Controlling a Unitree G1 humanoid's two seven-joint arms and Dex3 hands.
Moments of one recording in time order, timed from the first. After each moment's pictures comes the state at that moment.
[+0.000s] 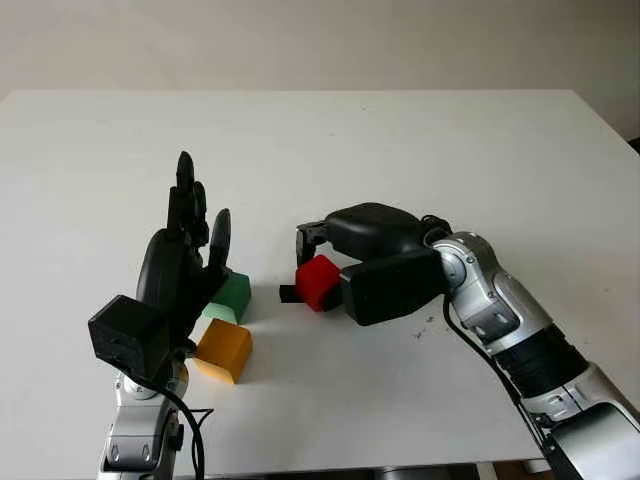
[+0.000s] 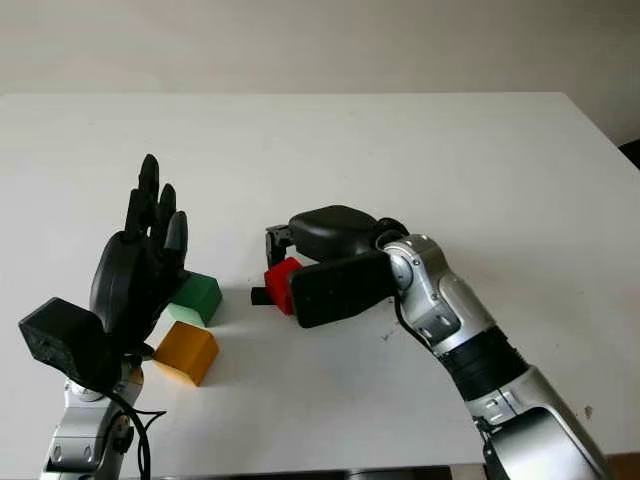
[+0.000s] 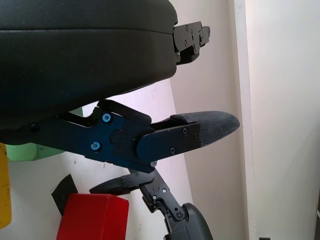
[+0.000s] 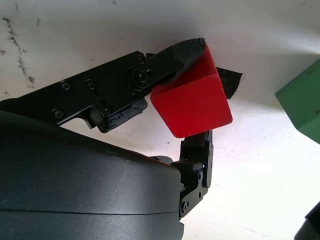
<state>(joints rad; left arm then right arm) -0.04 0.10 0.07 -0.12 -0.02 -0.10 -0.05 -0.62 -0.42 0.45 0.17 -0.61 -0.03 0.58</state>
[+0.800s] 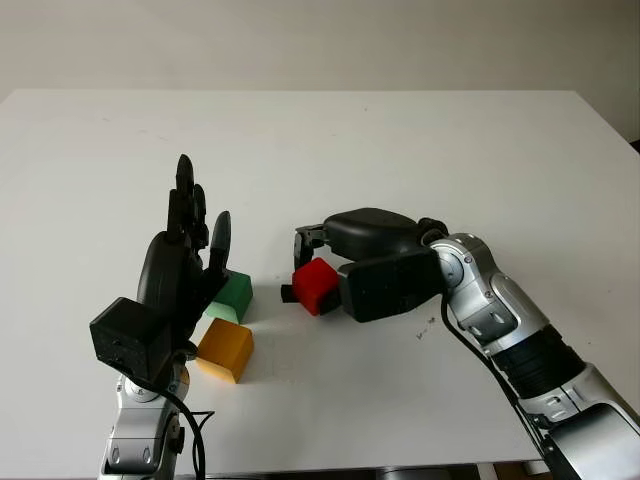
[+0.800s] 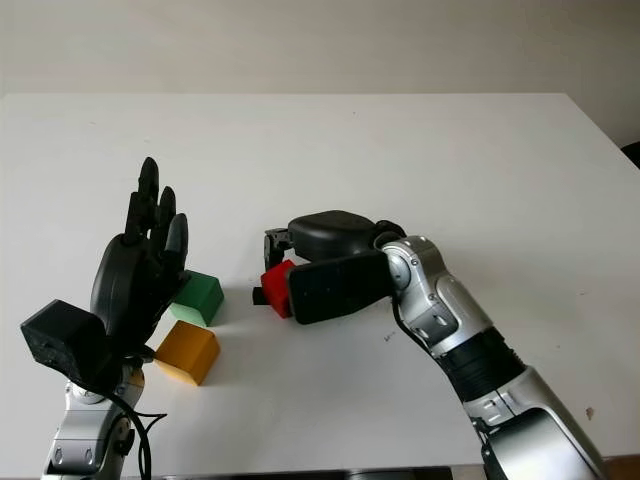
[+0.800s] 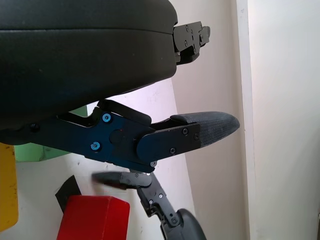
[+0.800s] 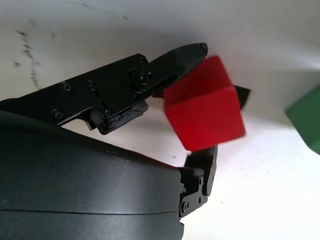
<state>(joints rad) -0.03 0.10 0.07 -0.12 -0.02 -0.10 -0.04 -0.62 -0.46 0.45 0.16 -0.60 -0.02 0.65</state>
